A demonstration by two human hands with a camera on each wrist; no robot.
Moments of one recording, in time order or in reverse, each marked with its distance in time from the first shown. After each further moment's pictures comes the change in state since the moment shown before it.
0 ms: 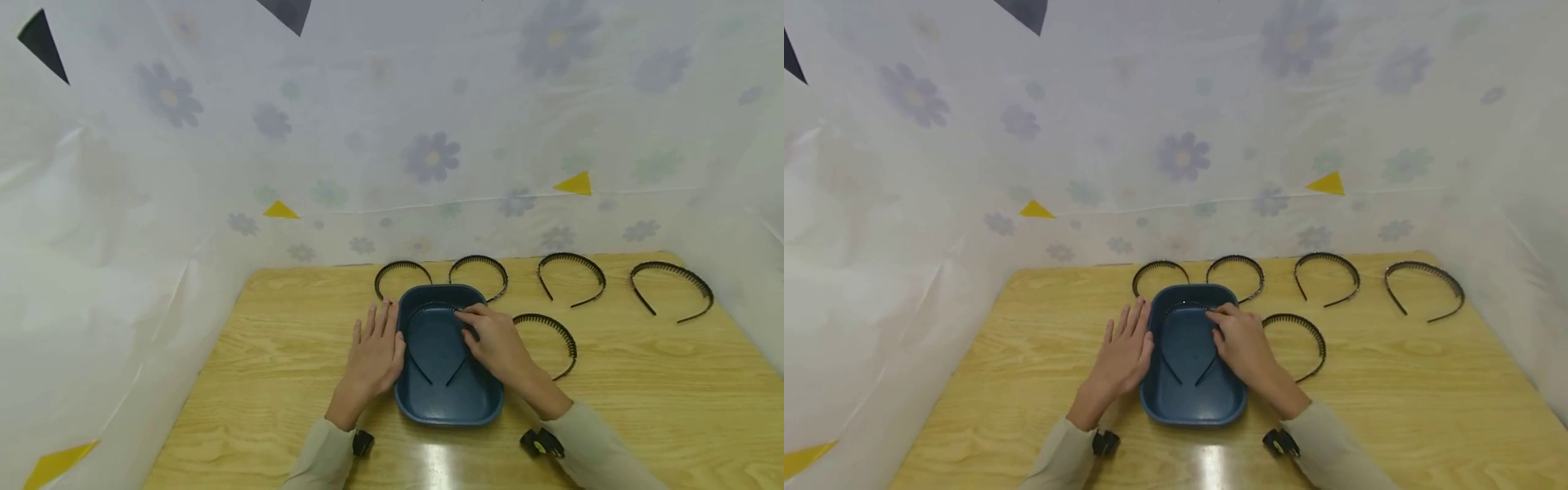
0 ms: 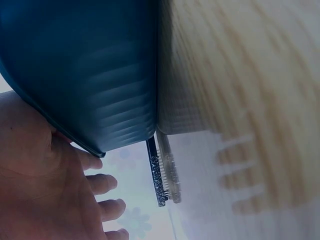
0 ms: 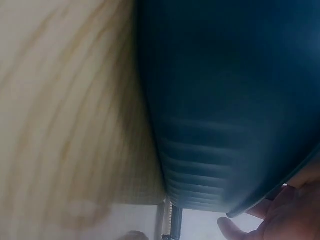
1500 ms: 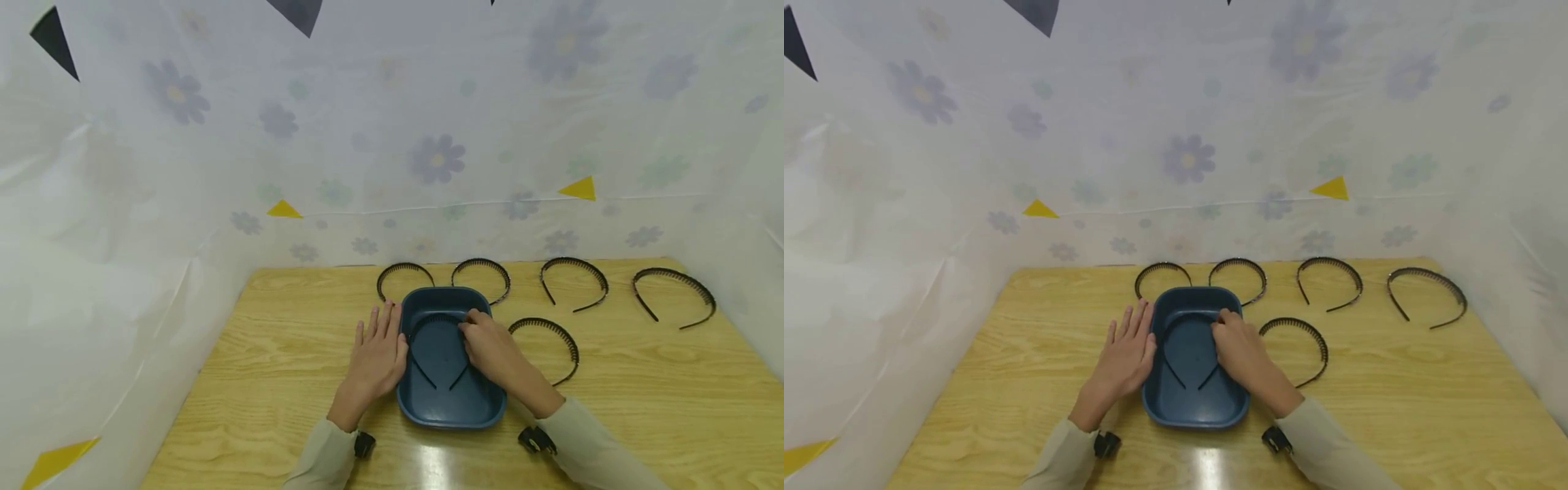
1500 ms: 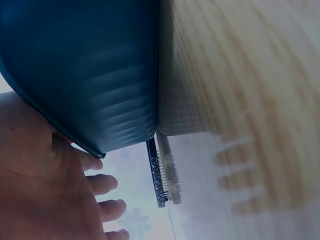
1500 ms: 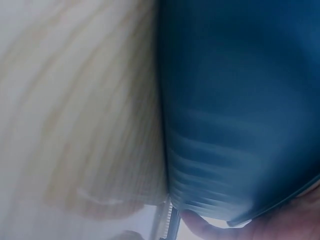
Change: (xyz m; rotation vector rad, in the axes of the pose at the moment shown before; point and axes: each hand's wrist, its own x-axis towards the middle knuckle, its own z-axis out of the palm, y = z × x) left_hand 0.000 0.000 0.000 0.002 -0.021 -0.007; right_hand 0.001 0.002 0.014 -0.144 -0.106 -0.103
